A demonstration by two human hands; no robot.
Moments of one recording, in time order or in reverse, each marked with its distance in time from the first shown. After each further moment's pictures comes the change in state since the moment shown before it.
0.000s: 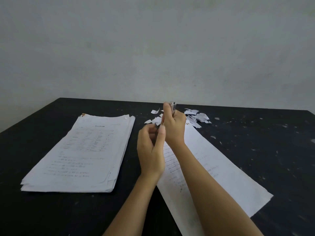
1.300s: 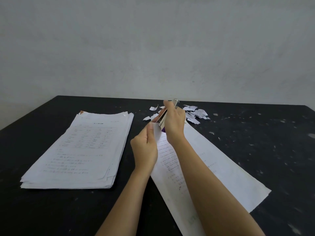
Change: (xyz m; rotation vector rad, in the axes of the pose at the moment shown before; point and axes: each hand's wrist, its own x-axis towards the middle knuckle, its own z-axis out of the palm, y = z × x) left_hand 0.011 -0.013 -0.005 0.174 0.054 0.044; right_hand 0.002 -0.007 -0.005 0.202 -0.008 0.340
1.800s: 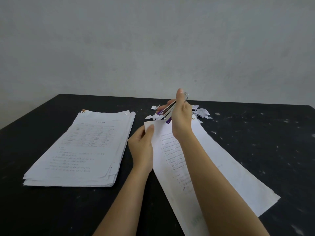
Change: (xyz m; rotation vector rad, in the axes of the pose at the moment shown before) left_hand 0.003 0.003 -0.008 -0.284 0.007 -0.342; right_hand 0.008 -0.011 -0.006 -0.009 -0.049 -0.068
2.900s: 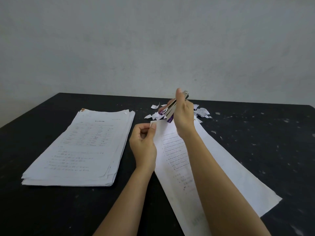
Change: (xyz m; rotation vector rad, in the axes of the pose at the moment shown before) left_hand 0.001 -0.009 0.008 -0.050 0.087 0.154; right_hand 0.006 -0.001 -0.010 -0.088 -0.051 -0.061
